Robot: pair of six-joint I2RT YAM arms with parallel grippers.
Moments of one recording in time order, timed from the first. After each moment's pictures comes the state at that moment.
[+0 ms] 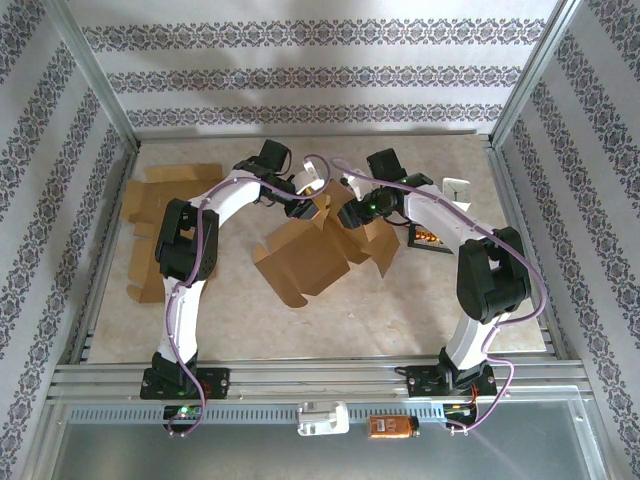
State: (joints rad) left arm -0.34 2.19 1.75 -0.60 0.69 0.62; right arm 0.38 1.77 1.36 -0.62 -0.38 -0.17
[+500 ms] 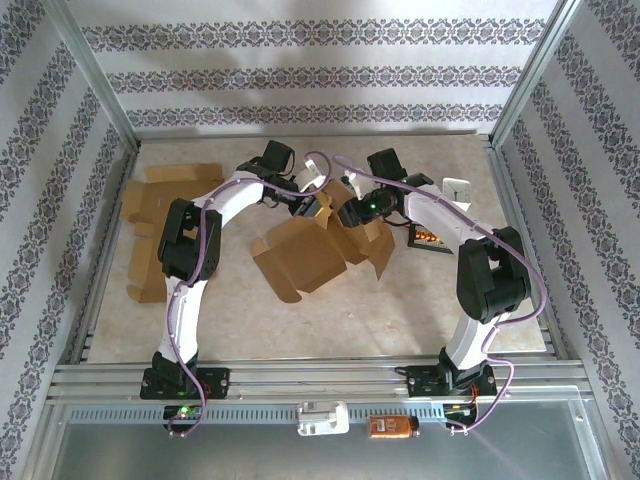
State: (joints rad) left arm -0.35 2.21 1.75 -0.55 0.67 0.46; right arm 0.38 1.77 1.36 -0.62 -0.39 -0.12
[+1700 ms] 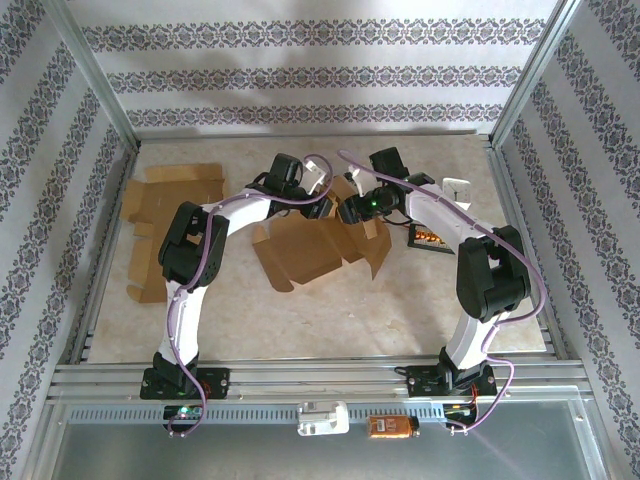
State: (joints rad) left arm -0.41 2.16 1.53 -0.10 0.49 0.10; right arm 0.36 1.78 1.36 -0.59 -0.40 -0.05
